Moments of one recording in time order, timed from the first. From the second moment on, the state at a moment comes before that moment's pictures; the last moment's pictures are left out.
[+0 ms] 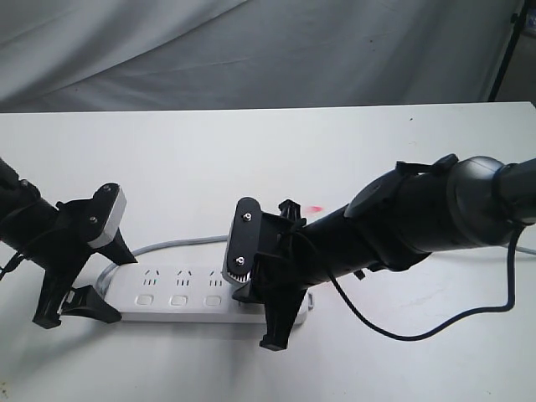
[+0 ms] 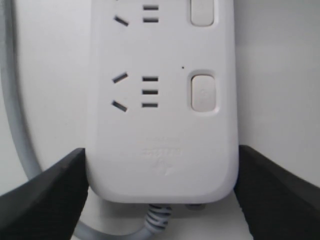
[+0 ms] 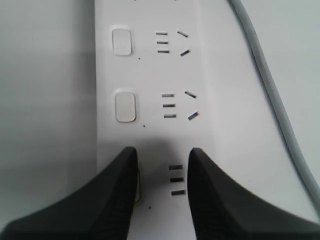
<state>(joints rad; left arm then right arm) -0.19 1.92 -0.95 -0.71 0.83 2.07 0.52 1.93 -0.95 1.30 0.33 -2.04</state>
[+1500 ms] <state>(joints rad) -0.19 1.92 -0.95 -0.71 0.84 2.07 0.46 1.74 -0.80 1.34 0.29 -2.04</state>
